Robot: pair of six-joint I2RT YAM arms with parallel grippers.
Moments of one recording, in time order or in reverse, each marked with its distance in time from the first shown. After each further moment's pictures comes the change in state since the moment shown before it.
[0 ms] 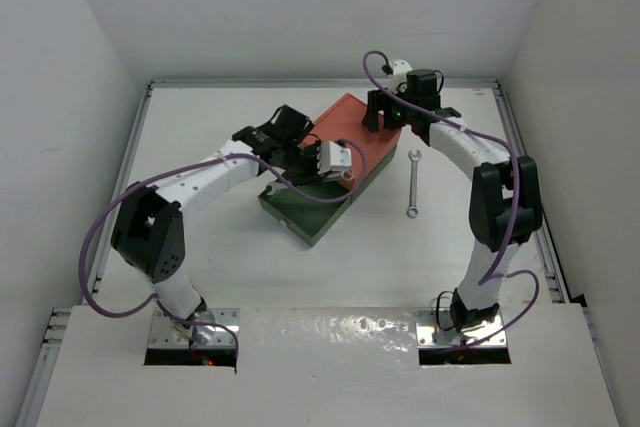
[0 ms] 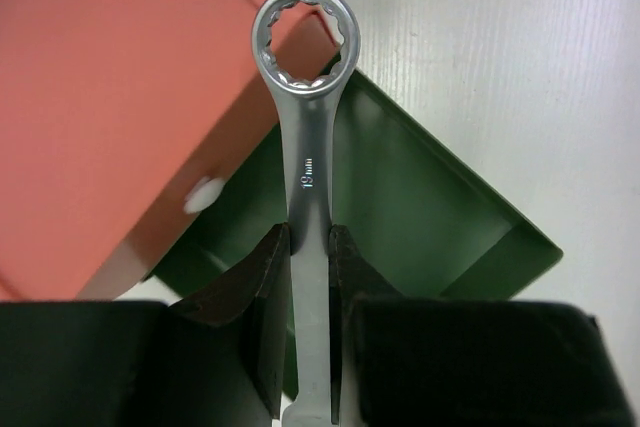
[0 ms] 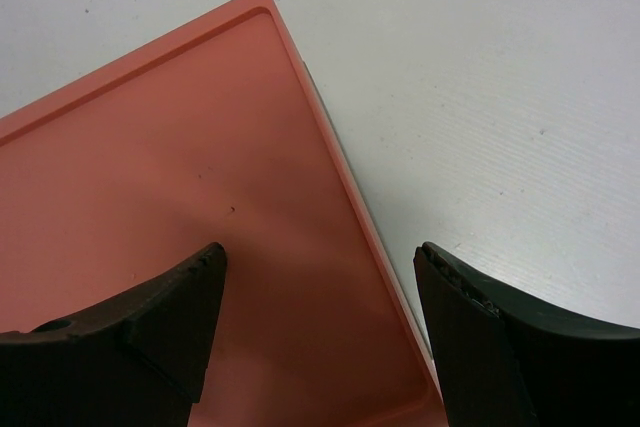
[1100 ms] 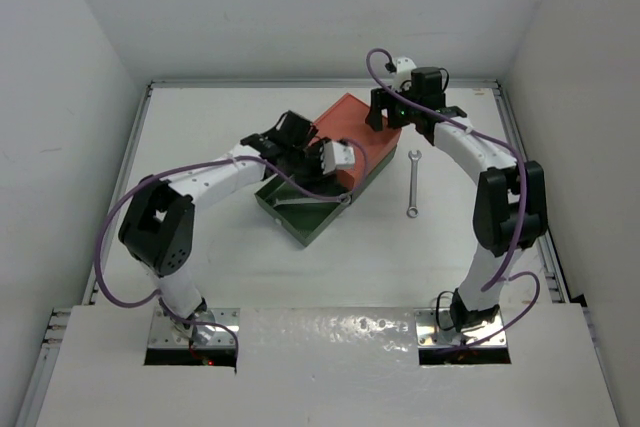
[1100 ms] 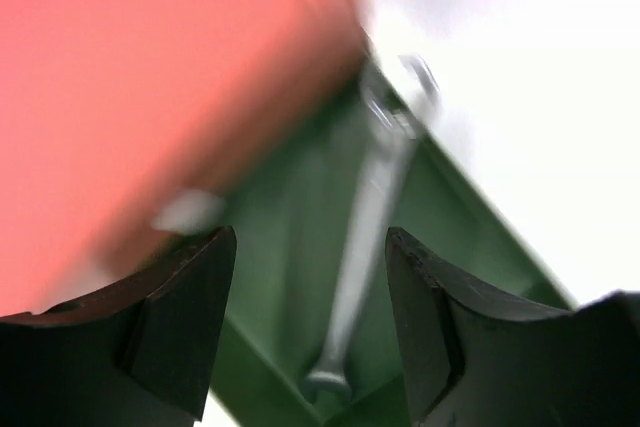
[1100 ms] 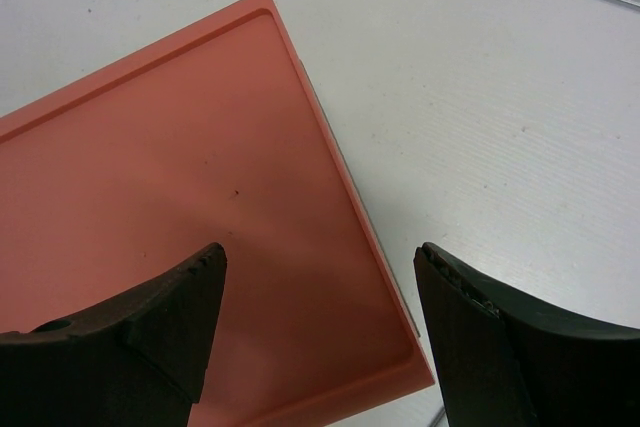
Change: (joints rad) left arm -0.011 0.042 -0.149 0.190 -0.053 -0.028; right arm -0.006 -0.041 -0.003 -0.030 0.002 -0.020
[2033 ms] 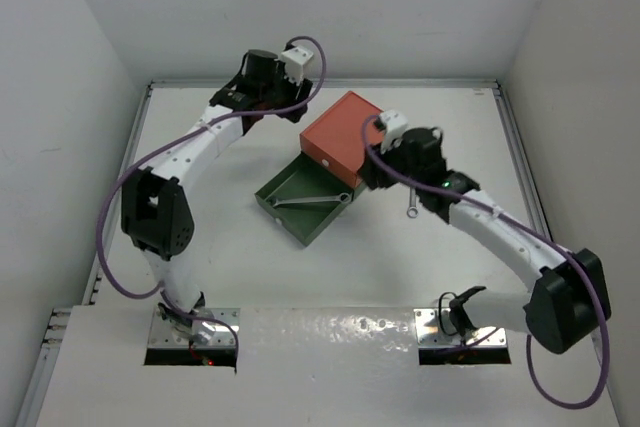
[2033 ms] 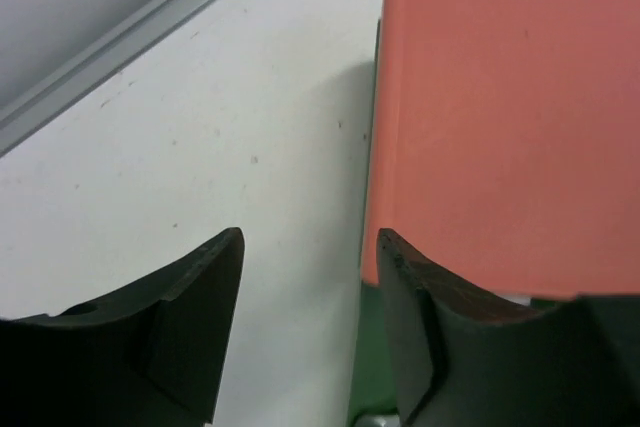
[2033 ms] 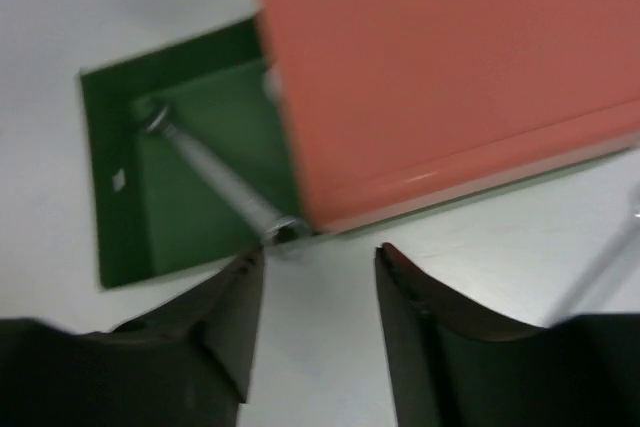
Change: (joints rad) left arm 0.214 0.080 0.402 0.060 -0.269 -0.621; right arm 0.232 -0.591 -0.500 -0.008 0.138 0.095
